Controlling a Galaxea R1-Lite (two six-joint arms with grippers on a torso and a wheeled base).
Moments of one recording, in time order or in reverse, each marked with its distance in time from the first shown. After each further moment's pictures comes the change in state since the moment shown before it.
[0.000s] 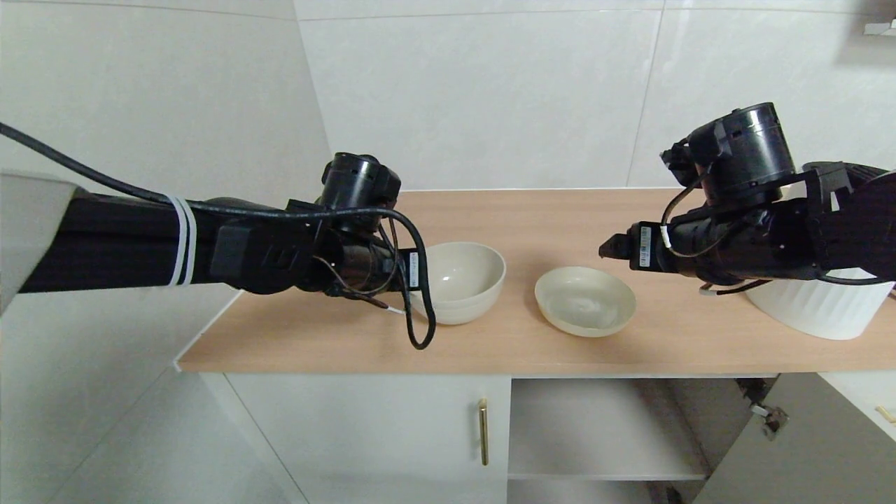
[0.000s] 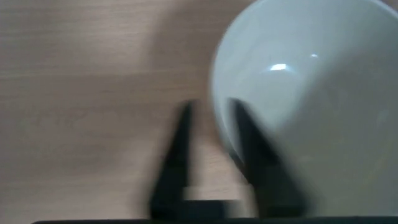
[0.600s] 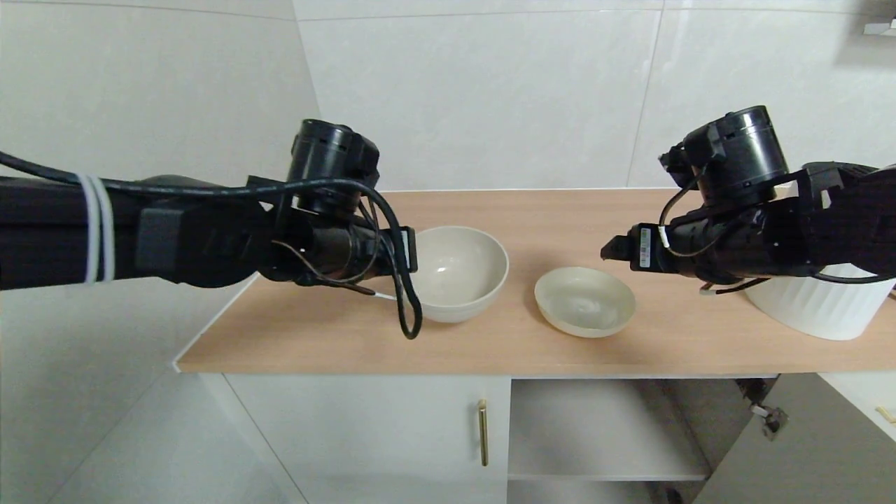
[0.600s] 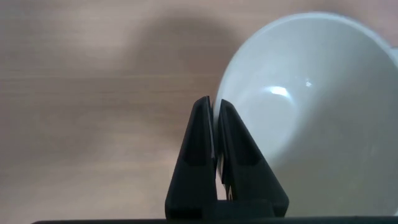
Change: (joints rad) left arm -0.017 -0.124 0.030 0.004 0.004 -0.050; right arm -0.025 0.030 -0.026 0.030 0.005 -0.002
